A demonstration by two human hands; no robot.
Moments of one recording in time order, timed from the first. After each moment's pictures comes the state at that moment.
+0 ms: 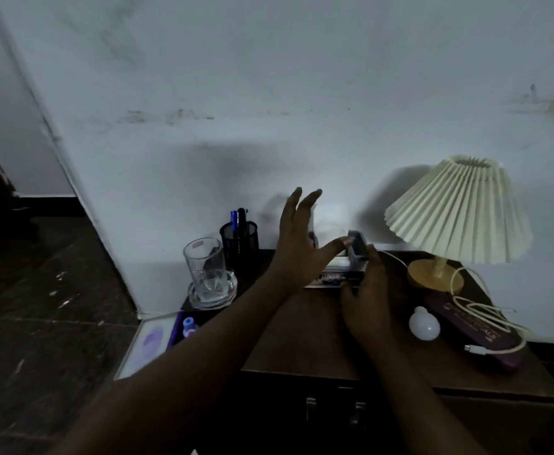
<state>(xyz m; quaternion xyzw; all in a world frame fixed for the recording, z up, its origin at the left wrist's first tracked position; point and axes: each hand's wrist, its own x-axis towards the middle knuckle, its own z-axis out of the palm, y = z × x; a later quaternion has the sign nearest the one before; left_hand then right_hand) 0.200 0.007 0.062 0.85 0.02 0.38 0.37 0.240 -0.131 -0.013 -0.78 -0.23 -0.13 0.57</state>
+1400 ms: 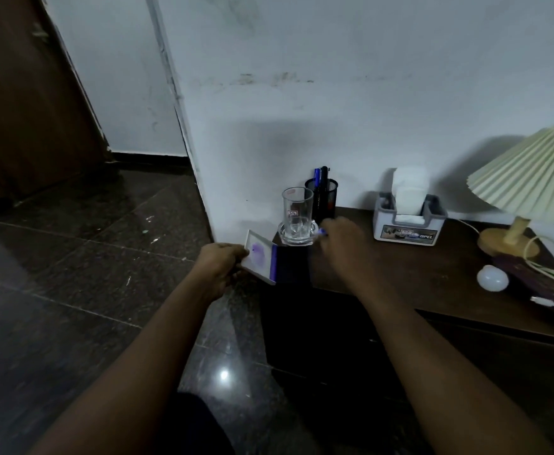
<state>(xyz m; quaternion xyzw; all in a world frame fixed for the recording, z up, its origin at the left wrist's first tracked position) -0.069 0.131 0.036 0.54 0.46 0.24 0.66 0.122 -0.028 0.024 -0.84 -0.46 -0.12 0.27</state>
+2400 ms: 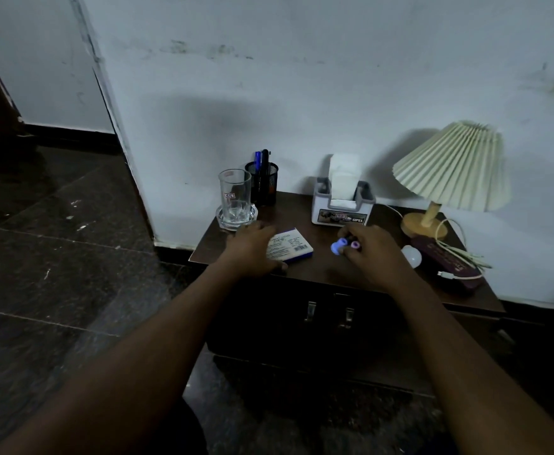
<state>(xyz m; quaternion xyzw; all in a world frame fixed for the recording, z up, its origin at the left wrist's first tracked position) 0.039 0.037 0.023 0.97 0.20 0.03 0.13 0.189 -0.189 0.025 -0.85 -0.45 -0.08 0.28</state>
